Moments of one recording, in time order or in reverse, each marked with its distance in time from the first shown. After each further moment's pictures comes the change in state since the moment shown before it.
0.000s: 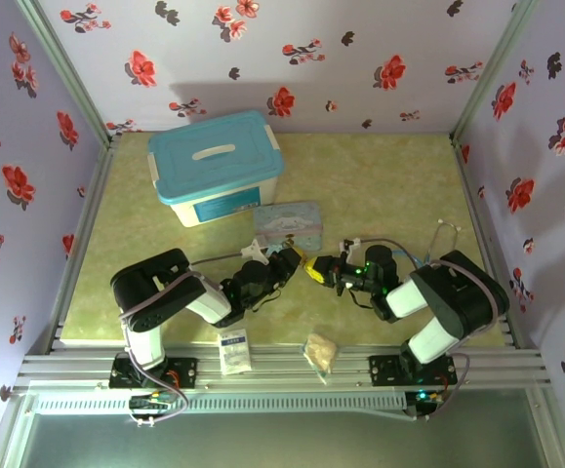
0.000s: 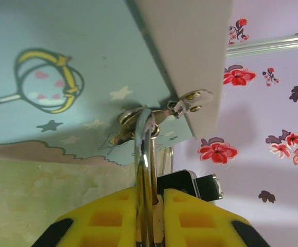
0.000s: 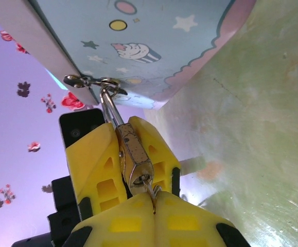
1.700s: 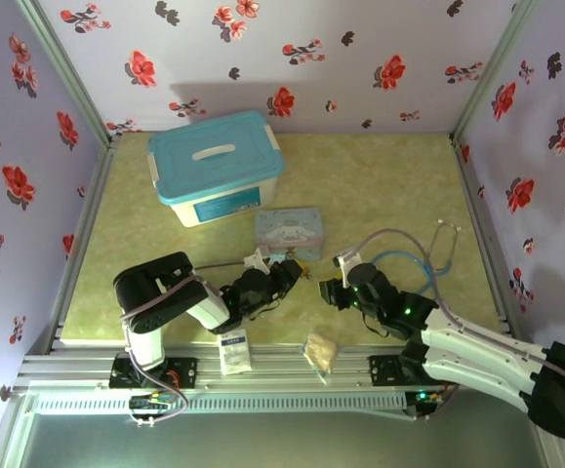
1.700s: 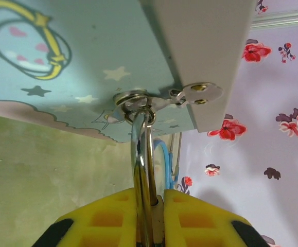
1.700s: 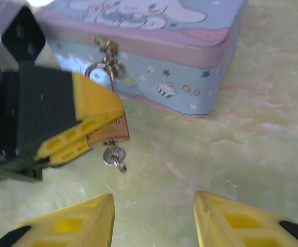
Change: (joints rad) left arm -0.035 0.008 -0.050 0.015 0.050 -0.043; right arm 0.434 -0.773 0.161 -1.302 0.899 -1.147
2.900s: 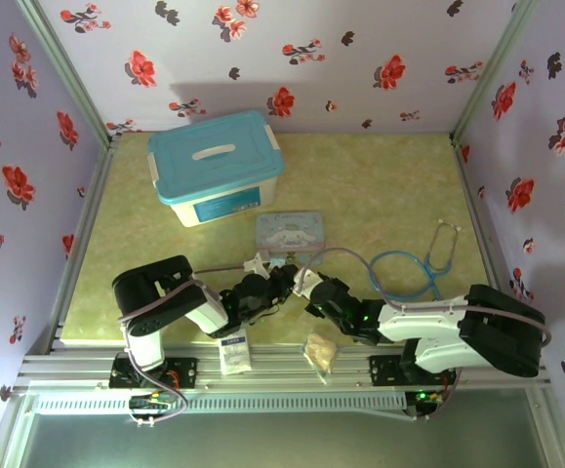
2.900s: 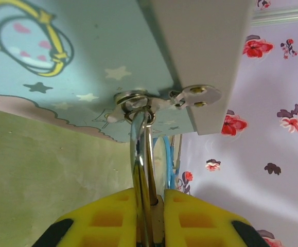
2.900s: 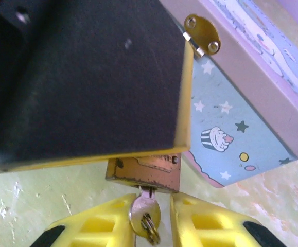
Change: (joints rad) left arm -0.038 -0.015 -0.023 0.001 -0.031 -0.019; right arm 0.214 0.470 -0.029 0.470 0.325 -0.506
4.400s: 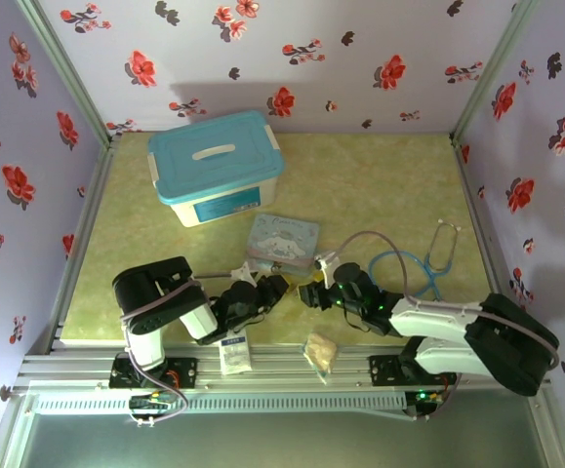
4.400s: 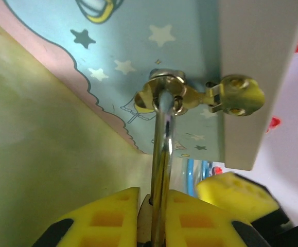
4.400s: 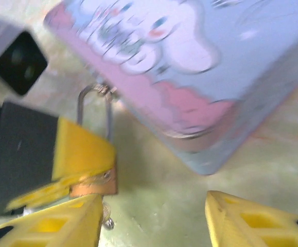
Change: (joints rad) left arm 0.036 0.009 -0.138 0.039 0.045 0.023; right arm -0.272 -0.104 -0.075 0.092 -0.506 0.534
